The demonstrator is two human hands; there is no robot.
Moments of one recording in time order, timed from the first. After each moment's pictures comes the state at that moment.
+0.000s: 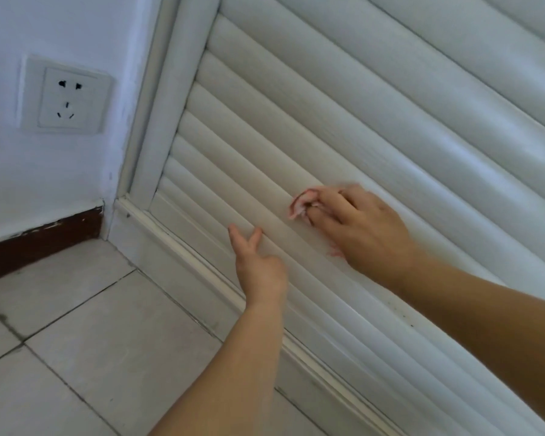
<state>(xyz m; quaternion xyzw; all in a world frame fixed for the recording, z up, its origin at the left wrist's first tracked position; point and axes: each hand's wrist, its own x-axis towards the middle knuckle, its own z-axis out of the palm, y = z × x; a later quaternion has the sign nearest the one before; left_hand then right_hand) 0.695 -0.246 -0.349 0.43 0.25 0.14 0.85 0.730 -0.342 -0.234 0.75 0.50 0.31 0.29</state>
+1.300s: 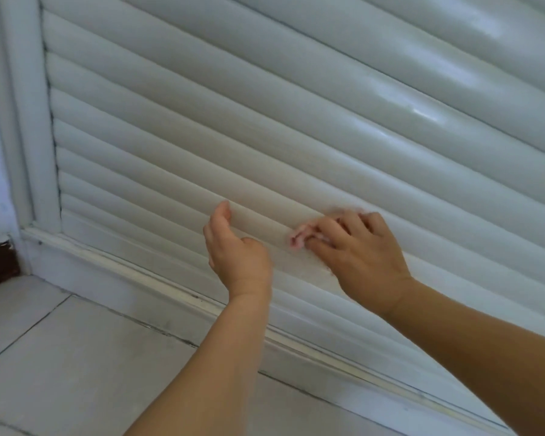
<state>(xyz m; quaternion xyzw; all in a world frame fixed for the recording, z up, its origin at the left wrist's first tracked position) 0.677 -0.329 -0.316 0.59 0.20 0.30 0.73 0.658 -0.472 -0.251 0.83 0.32 0.33 0.30</state>
